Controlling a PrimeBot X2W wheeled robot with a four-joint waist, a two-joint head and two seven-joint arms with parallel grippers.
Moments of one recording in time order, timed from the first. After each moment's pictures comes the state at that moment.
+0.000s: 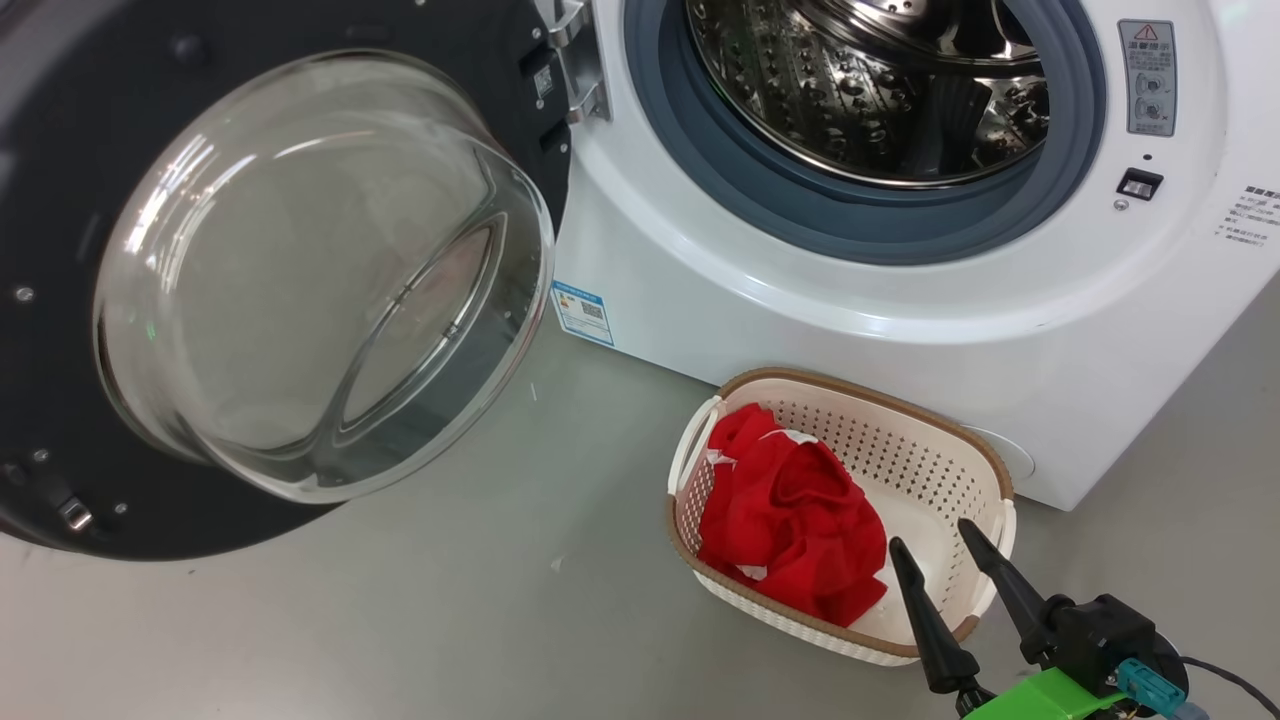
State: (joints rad) left arm -0.84 0.59 0.24 0.96 -1.28 -0.12 0.53; right arm 0.02 -0.07 0.13 0.24 0.30 0.13 -0.26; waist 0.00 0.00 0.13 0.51
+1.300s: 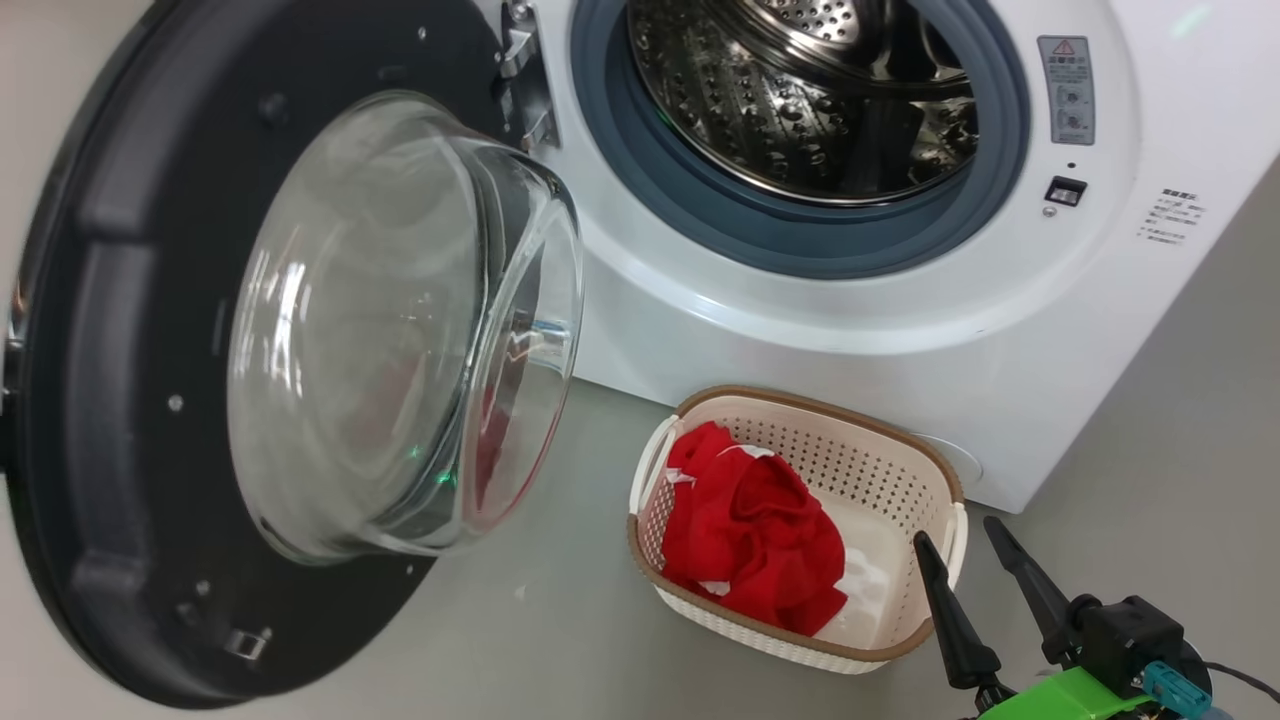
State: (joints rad) left arm -0.53 0.63 0.09 0.39 -1.49 -0.12 0.95; right arm 0.04 -0.06 0.08 0.23 0.30 0.13 -0.26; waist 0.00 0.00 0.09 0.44
